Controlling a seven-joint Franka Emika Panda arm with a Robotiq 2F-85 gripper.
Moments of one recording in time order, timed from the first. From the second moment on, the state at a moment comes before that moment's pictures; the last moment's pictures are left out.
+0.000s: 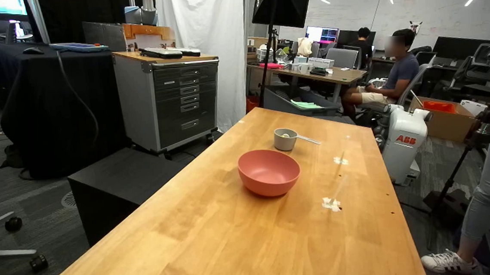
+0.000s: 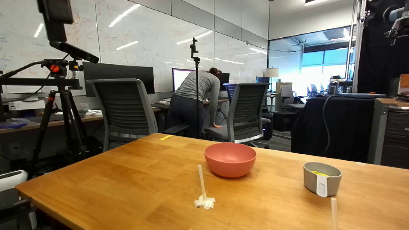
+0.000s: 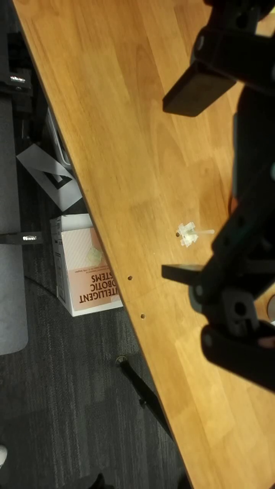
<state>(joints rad) -0.09 -0.95 -0.08 -2.76 -0.11 1.89 -0.07</state>
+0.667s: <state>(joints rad) -0.09 -0.88 -0.13 -2.68 -0.11 1.92 -0.07</state>
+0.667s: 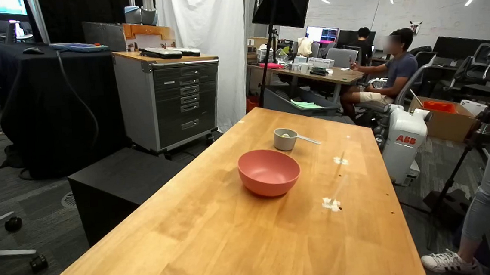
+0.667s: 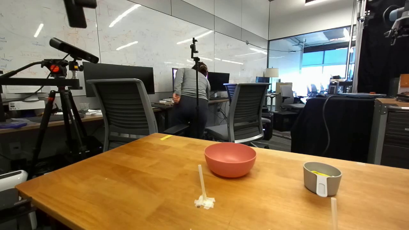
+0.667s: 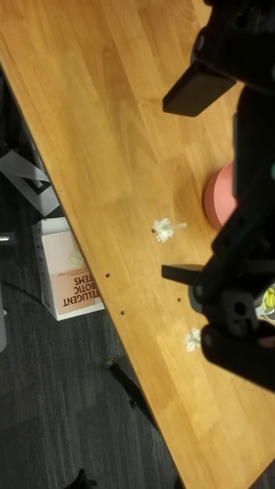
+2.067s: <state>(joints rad) -0.09 -0.28 -0.17 -2.10 0.00 2.16 -0.01</state>
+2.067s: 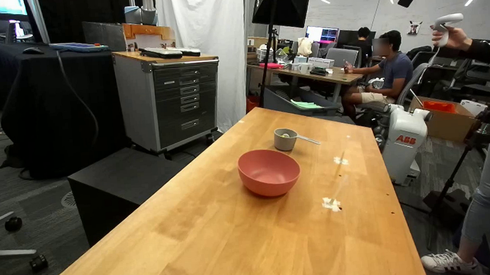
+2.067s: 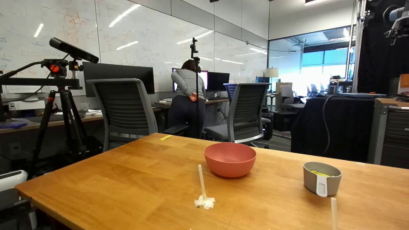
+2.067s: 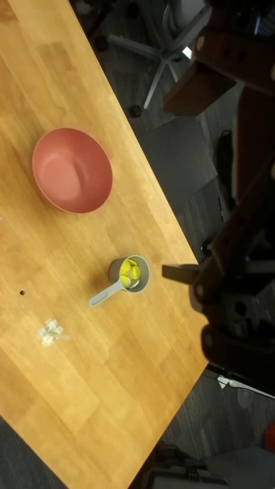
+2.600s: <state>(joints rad) -0.12 -0.06 -0.18 -1.86 0.02 2.16 -0.02</state>
